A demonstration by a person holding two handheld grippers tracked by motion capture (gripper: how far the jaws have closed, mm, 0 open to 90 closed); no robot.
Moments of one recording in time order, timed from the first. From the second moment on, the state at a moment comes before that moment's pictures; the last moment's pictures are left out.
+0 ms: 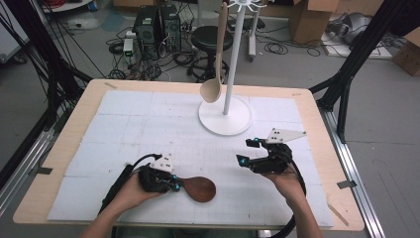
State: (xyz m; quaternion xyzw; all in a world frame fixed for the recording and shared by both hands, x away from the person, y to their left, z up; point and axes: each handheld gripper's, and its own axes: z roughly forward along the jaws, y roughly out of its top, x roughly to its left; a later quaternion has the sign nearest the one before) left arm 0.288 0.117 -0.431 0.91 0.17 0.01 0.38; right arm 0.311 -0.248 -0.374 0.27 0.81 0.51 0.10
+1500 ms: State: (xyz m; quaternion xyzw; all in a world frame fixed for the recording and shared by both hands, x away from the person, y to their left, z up) left arm 0.291 0.099 -0.421 0.90 0.16 0.05 0.40; right arm 0.307 -0.225 -0.382 0.24 0.83 0.49 0.08
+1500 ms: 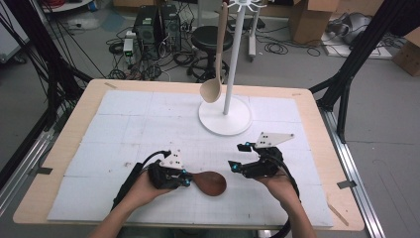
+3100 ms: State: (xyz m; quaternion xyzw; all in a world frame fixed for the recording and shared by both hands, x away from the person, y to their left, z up) left arm 0.330 0.175 -0.431 0.87 0.29 0.09 0.39; right arm 0.304 -0.223 -0.390 0.24 0.84 0.49 0.07
